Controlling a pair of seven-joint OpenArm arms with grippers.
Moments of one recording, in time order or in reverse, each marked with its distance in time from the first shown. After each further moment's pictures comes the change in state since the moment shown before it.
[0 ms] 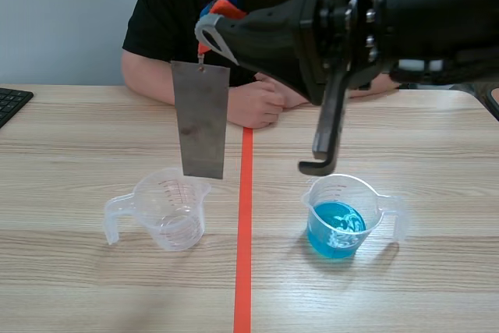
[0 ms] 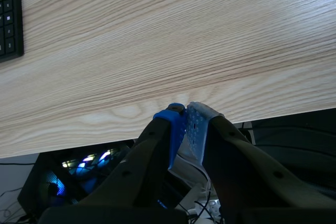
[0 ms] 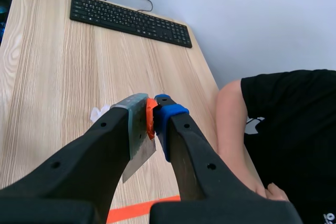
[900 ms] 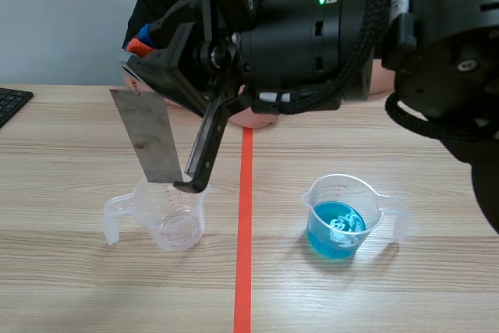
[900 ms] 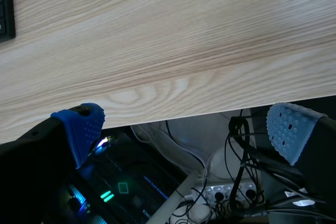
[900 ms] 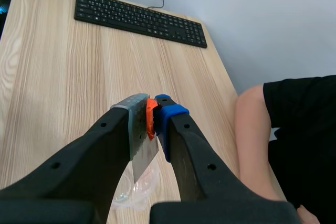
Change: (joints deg) left arm 0.0 0.0 0.0 0.0 -0.9 0.0 4.1; right arm 5.7 -12.2 -13.6 -7.4 -11.3 -3.9 -3.3
